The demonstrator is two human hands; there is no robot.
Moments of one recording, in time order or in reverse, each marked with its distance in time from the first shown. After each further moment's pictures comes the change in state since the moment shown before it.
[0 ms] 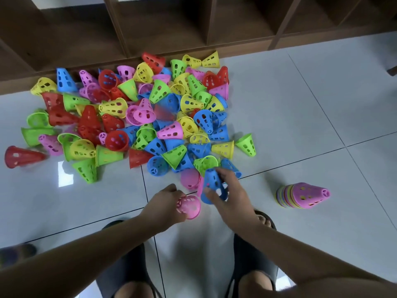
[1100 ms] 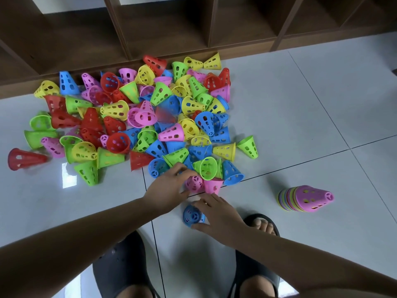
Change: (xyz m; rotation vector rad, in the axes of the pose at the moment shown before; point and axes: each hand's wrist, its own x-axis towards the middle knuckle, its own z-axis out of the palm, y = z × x) left_hand 0.038 0.003 -0.028 0.023 0.180 0.187; right_hand 0.009 0.056 0.037 -0.684 -0.351 -0.411
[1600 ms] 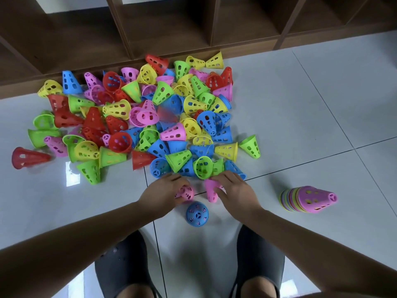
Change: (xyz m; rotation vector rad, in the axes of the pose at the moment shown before) left_hand -0.015 -0.018 0.006 0.026 -0.052 -0.031; right_hand 0.017 0.046 -0.031 -0.011 0.356 0.060
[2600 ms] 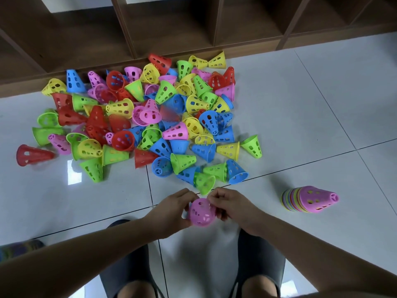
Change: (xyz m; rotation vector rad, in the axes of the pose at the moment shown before) left_hand -0.038 0.028 0.015 -0.274 -0.092 0.117; right_hand -0.011 -0.045 -0.032 1.052 -0.487 0.618
